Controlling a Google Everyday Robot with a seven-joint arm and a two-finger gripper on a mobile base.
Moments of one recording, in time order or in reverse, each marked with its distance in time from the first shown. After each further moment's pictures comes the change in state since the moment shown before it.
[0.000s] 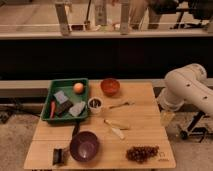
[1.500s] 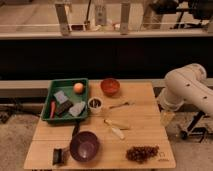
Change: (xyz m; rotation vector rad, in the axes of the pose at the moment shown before) arm -0.007 -0.009 0.004 0.008 -0.002 -0.026
